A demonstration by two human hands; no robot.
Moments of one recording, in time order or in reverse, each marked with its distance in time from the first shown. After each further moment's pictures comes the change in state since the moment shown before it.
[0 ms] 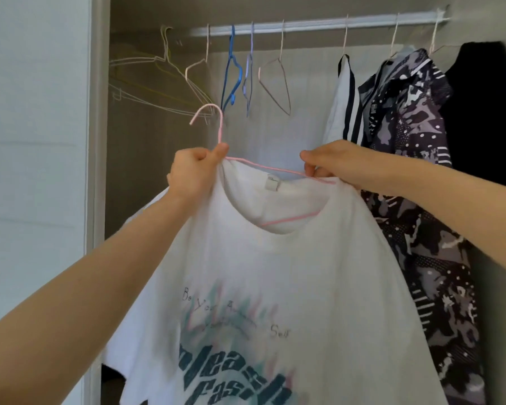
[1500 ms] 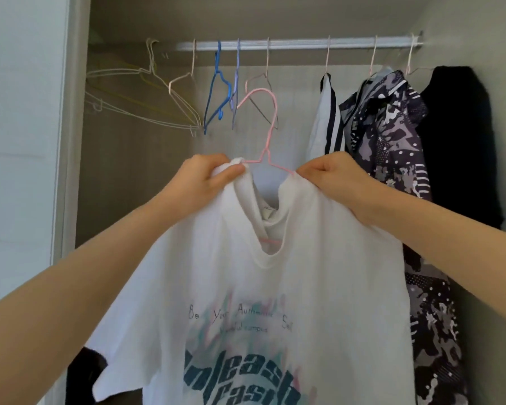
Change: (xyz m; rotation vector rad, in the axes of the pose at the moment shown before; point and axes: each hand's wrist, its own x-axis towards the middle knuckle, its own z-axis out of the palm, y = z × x) left_hand 0.001 0.024 0.012 0.312 -0.319 0.452; right_hand -0.001 0.016 0.003 0.162 0.269 -0.131
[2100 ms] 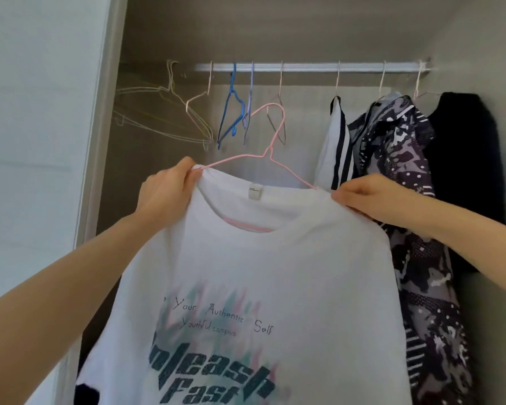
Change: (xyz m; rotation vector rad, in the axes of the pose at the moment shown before) left_hand -0.009 -0.047 -0.036 0.512 0.110 -0.194; right_hand -0.012 0.002 -0.046 -0.307 -0.170 -0.010
